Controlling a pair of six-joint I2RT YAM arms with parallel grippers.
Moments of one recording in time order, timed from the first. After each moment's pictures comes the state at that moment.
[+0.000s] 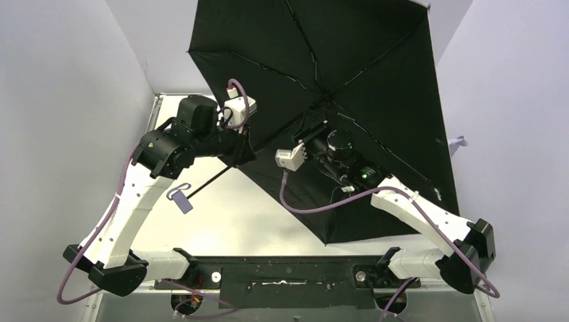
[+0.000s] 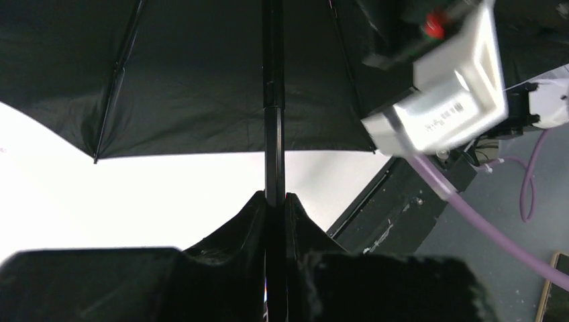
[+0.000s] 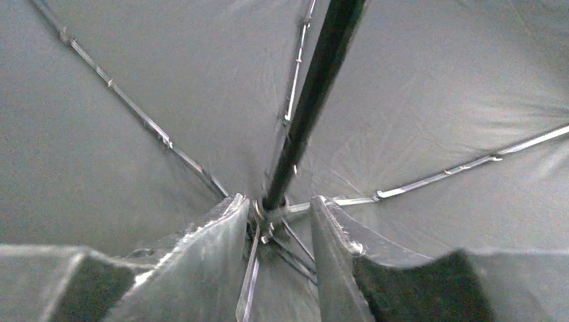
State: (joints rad) left arm -0.59 1.27 1.68 -1.07 0.32 -0.08; right arm 0.78 1.26 1.08 0.03 0.16 -1.67
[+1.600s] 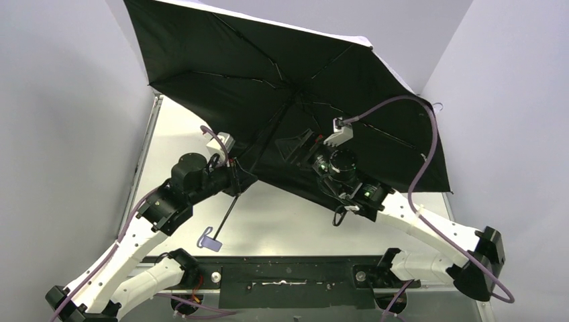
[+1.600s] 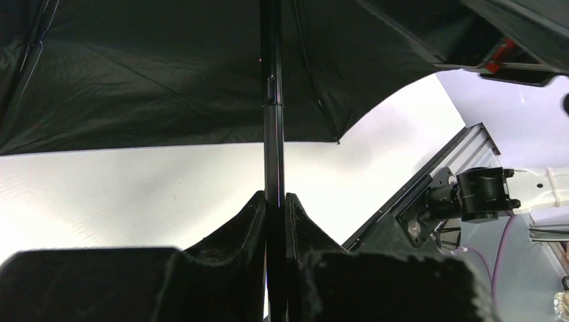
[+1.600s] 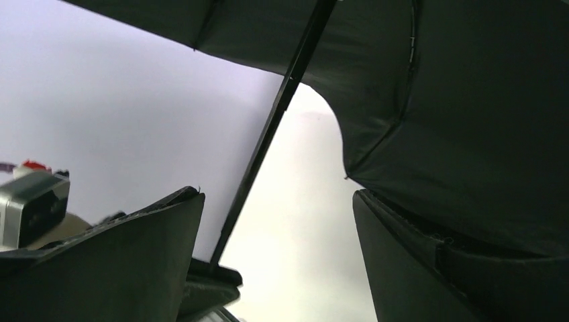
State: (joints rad) left arm -0.64 0.82 0.89 -0.42 0.17 -0.46; right arm 0.90 1.10 0.94 0.08 0.34 0.82
